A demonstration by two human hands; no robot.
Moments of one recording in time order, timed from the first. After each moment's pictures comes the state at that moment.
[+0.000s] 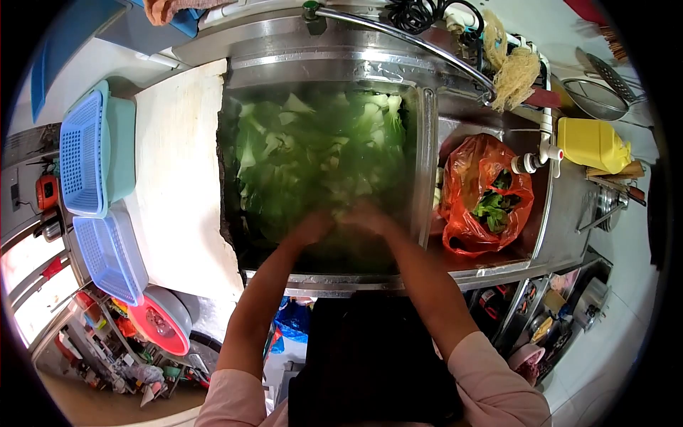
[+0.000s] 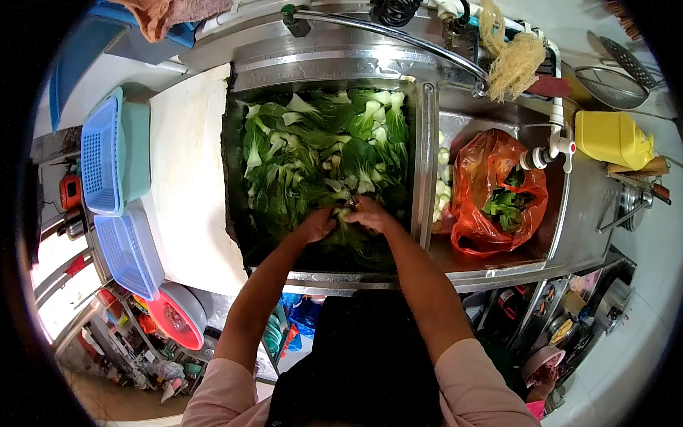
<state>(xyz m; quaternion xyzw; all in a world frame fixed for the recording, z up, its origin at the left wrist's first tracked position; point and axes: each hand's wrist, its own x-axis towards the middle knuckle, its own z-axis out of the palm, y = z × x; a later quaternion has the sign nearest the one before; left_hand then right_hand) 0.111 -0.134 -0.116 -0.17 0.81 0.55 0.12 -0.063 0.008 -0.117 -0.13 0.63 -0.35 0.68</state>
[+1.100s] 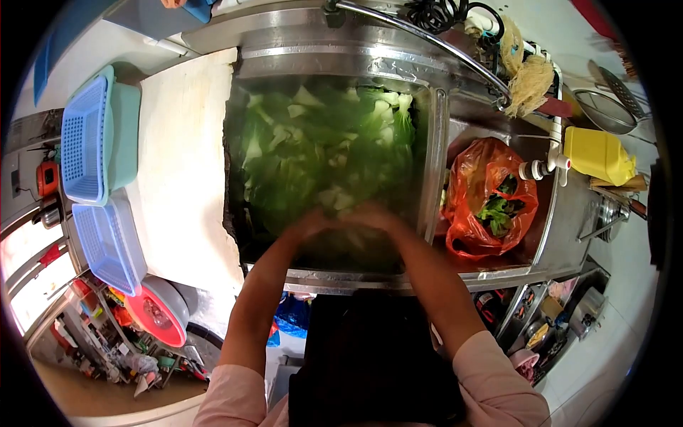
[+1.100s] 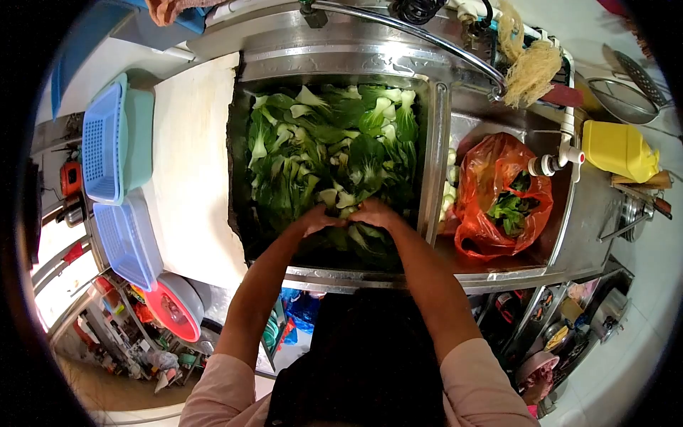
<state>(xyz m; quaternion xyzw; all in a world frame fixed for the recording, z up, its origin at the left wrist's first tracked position) 0.083 -0.152 -0.042 -0.34 0.56 0.71 0.25 -0.057 0.014 -0.150 -0.29 0.64 -0.37 0.61</state>
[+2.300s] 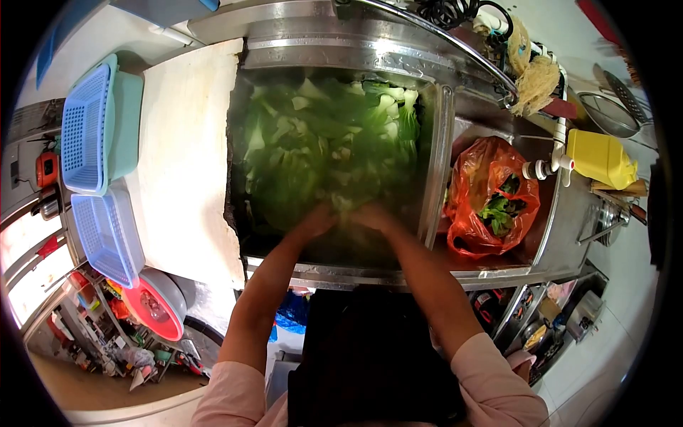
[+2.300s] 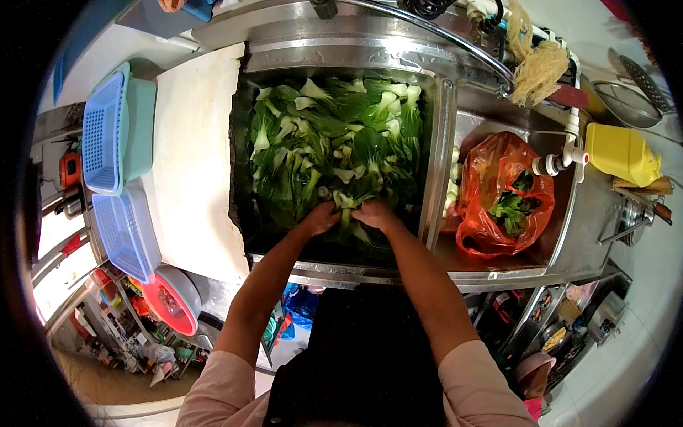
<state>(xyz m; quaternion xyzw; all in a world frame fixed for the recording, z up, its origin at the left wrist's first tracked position) 0.113 -0.130 -0.100 -0.24 0.75 0.59 0.16 -0.037 0.028 -0.175 -0.43 0.71 -0.24 0.50</state>
